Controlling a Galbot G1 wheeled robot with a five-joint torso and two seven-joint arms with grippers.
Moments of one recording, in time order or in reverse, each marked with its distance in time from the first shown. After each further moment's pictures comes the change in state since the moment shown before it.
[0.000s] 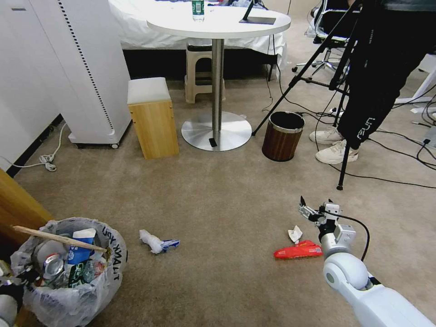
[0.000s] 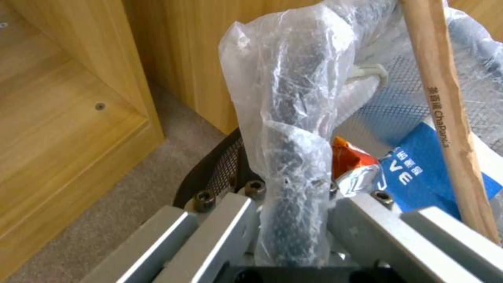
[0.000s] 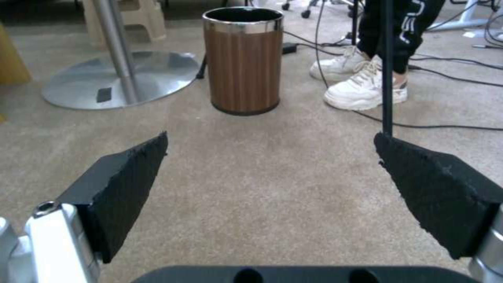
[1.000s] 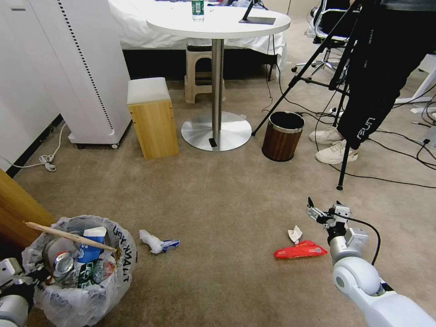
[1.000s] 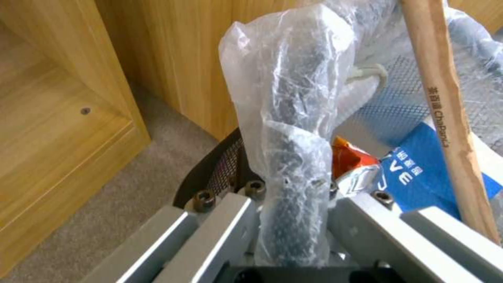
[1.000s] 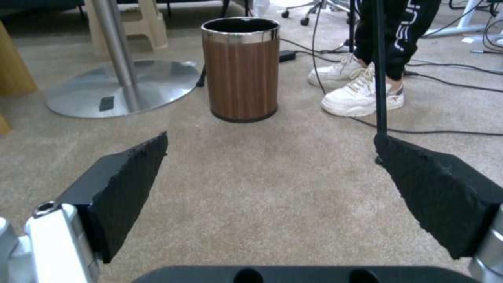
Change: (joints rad) left arm 0.038 -0.018 0.025 -0.068 0.027 -0.009 0.006; right arm -0.068 -0.013 0.069 0.035 0.004 0.025 -0.044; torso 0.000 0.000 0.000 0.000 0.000
